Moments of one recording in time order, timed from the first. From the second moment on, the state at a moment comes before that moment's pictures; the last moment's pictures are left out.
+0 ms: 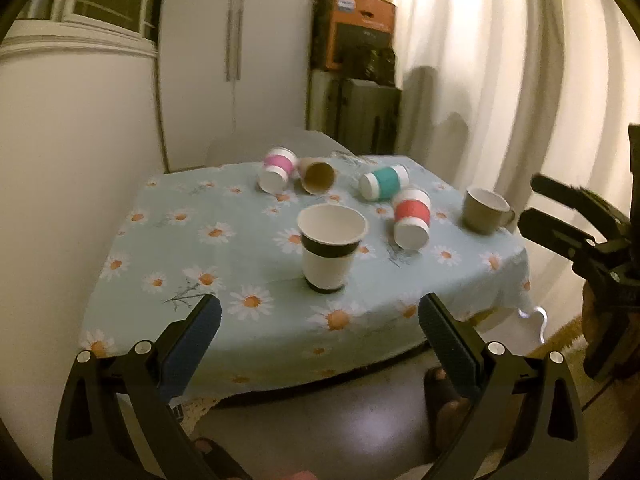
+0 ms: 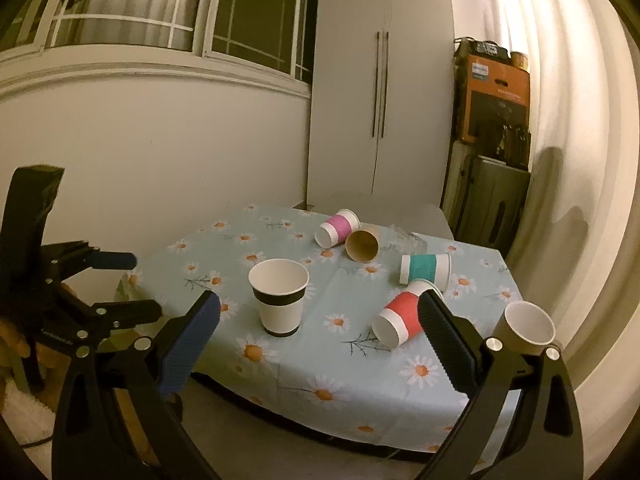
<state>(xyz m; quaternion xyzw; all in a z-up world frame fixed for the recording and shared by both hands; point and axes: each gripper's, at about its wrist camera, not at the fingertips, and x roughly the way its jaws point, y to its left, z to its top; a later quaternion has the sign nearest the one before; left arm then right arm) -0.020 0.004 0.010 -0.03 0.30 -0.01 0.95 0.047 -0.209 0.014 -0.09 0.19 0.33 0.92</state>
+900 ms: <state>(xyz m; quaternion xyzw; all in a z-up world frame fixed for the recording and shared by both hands) -0.022 0.019 0.006 -0.07 0.30 -0.02 0.95 0.056 -0.194 -0.002 -0.10 0.23 0.31 0.92</state>
